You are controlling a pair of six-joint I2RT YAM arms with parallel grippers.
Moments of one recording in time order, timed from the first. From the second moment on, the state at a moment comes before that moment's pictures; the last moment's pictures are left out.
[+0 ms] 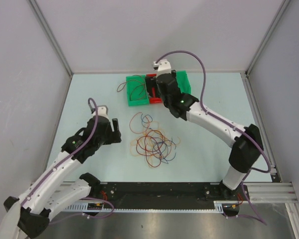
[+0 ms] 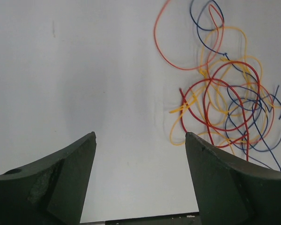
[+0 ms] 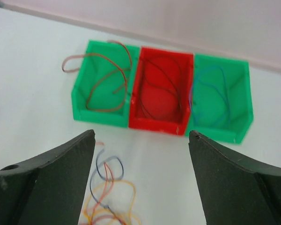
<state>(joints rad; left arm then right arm) -0.54 0.80 0.82 -0.77 -0.32 -0.50 0.79 1.73 1.58 -0.14 0.48 0.13</state>
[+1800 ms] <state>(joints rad) -0.72 0.94 1.64 -0.83 -0.46 -0.40 0.68 1.28 1.21 -0.21 -0.07 0.36</state>
